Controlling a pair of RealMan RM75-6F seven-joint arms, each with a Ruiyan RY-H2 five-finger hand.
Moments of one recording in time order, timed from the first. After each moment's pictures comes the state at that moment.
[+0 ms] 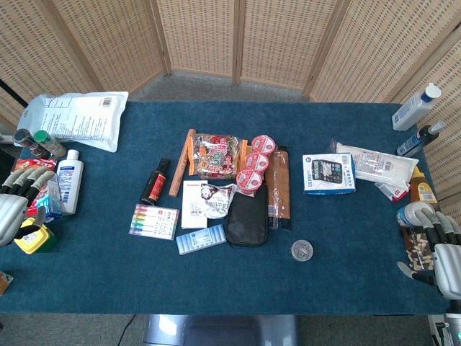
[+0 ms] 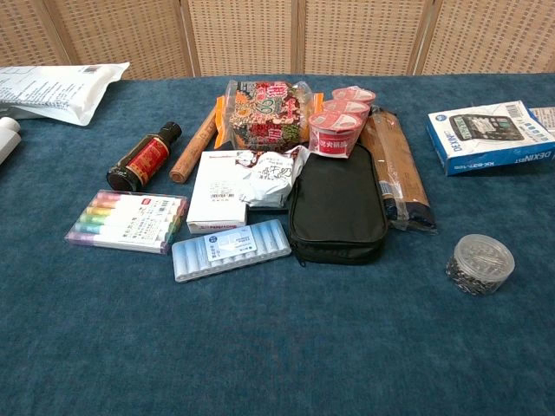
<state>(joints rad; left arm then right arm) -0.30 -0.97 -0.05 -1.50 1.53 1.26 -0.19 0.02 -1.05 0.07 -1.63 -1.49 1.51 0.08</state>
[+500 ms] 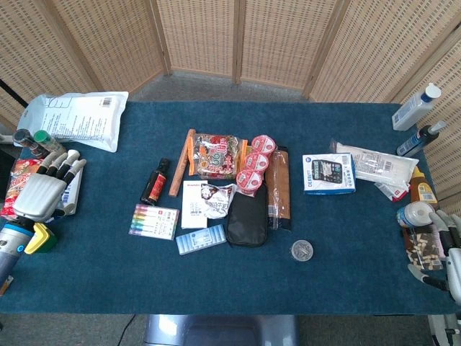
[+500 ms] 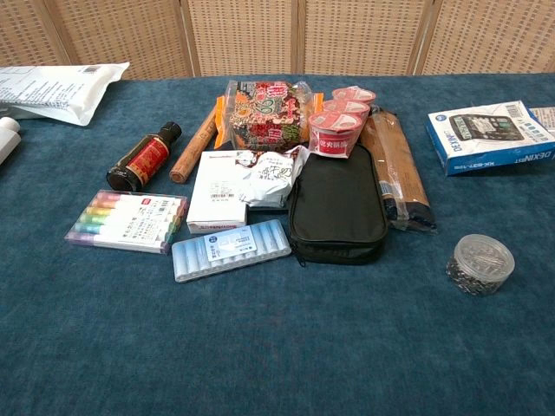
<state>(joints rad) -0.46 -1.18 -0.09 -1.27 1.51 1.12 0.07 -0.01 -1.01 0.07 -1.67 -1.47 1.56 0.07</state>
